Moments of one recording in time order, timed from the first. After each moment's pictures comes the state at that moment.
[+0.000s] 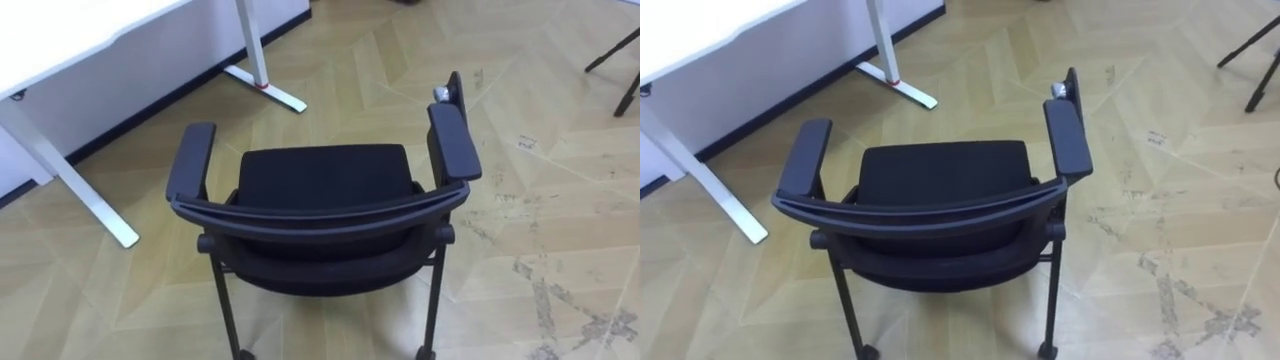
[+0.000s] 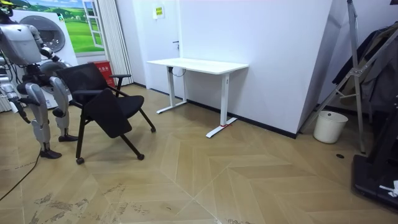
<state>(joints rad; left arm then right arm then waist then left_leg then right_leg) 0.07 0.28 0.23 0.97 -0.07 -0.01 0.14 0.14 -0.24 -0.22 1.21 0.34 0.01 0.06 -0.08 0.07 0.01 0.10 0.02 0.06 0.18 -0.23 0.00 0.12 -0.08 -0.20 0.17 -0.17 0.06</state>
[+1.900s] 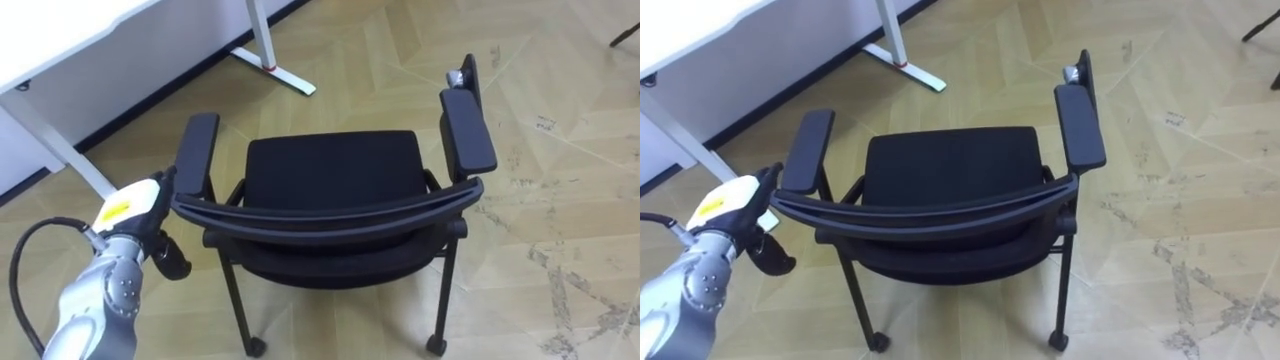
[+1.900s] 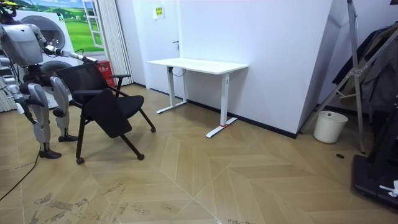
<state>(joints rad) -0.01 0.35 -0.05 0.16 0.90 0.29 -0.22 0.05 -0.27 -0.13 1.28 0.43 0.05 0.03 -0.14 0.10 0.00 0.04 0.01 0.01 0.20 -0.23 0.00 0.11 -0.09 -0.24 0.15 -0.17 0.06</state>
